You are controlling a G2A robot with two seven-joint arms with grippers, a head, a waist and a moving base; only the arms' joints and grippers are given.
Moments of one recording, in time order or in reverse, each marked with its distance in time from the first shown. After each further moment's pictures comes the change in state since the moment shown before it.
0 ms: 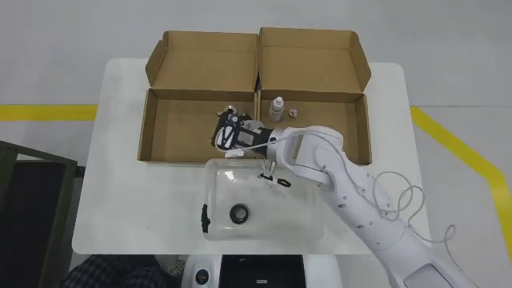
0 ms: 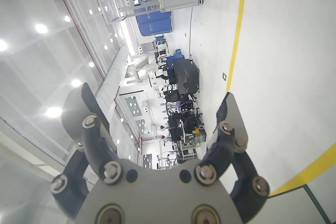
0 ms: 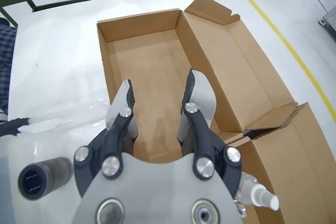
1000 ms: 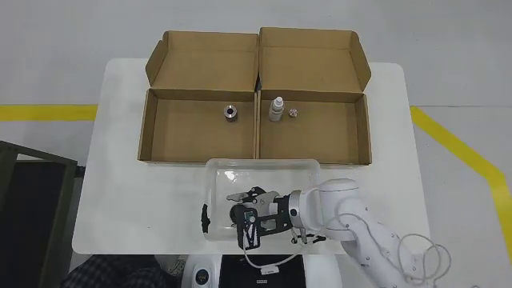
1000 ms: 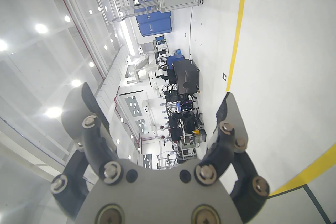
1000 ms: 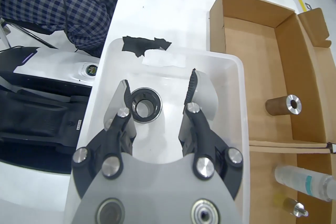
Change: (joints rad) left arm 0.000 0.000 0.000 0.000 0.000 0.000 0.000; right arm -0.350 0.120 0.060 -0.254 -0.146 -0.422 -0.016
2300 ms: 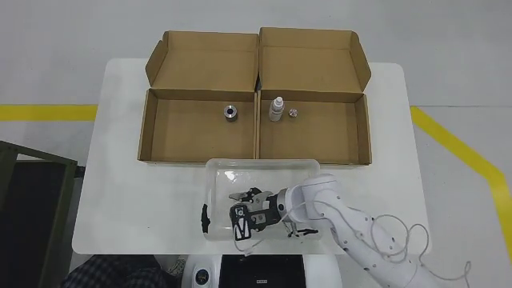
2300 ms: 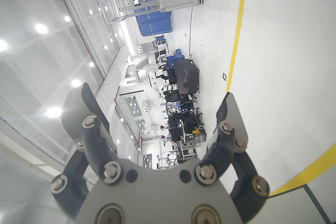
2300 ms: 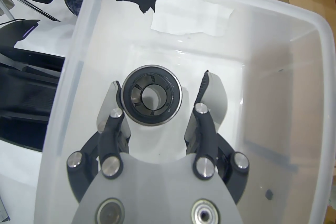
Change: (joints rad) left arm 0.000 0.000 0.000 0.000 0.000 0.000 0.000; right arm 0.144 0.014 -0.159 0.228 -0.031 0.057 -0.025
